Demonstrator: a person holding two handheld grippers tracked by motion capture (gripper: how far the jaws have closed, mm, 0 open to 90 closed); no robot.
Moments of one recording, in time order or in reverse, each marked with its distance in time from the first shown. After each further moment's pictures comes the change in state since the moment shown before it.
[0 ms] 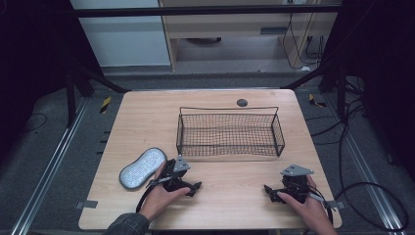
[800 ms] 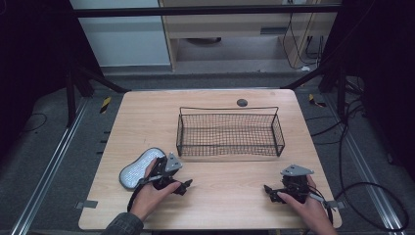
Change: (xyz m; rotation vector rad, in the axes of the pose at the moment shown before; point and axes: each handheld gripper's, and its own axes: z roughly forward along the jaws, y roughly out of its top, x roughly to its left) left arm 0.008 0.004 -0.035 0.012 0.082 0.065; right arm 0.000 0.000 0.000 0.000 0.000 0.000
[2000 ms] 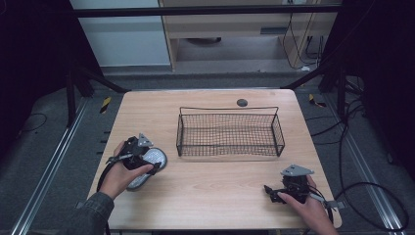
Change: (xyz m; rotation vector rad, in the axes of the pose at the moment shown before) left arm 0.087 0.003 -0.050 0.189 0.135 -0.076; right arm 0.000 0.000 0.000 0.002 0.006 -0.004
